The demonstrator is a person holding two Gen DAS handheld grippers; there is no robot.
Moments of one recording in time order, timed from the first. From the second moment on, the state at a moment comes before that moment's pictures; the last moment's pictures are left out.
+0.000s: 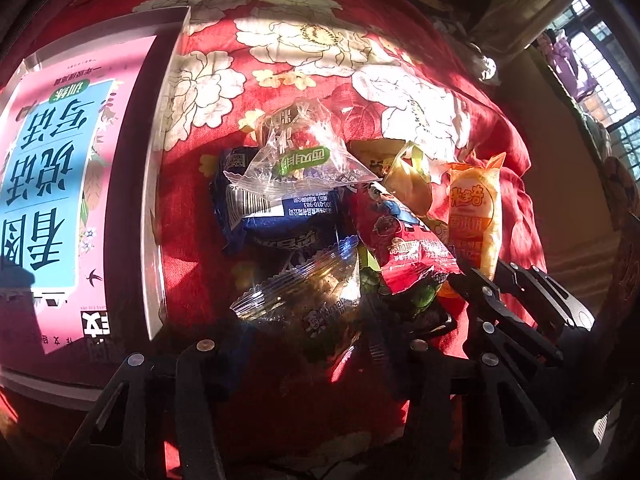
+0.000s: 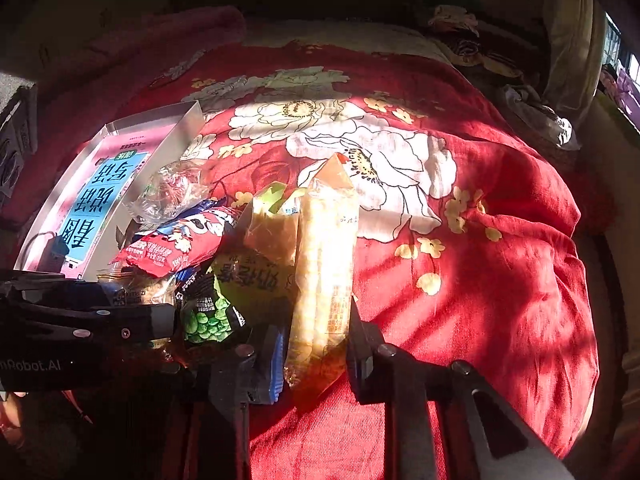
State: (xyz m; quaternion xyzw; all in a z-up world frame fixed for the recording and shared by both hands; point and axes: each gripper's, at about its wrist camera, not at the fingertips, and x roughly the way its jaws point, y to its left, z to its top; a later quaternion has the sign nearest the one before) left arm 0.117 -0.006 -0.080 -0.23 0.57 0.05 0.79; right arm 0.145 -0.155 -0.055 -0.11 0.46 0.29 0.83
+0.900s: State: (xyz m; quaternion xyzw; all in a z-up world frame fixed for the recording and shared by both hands) left arm 0.074 0.056 -0.020 -0.25 0.50 0.05 0.83; right arm 0.112 -0.163 0.000 0.04 0.40 0.38 0.83
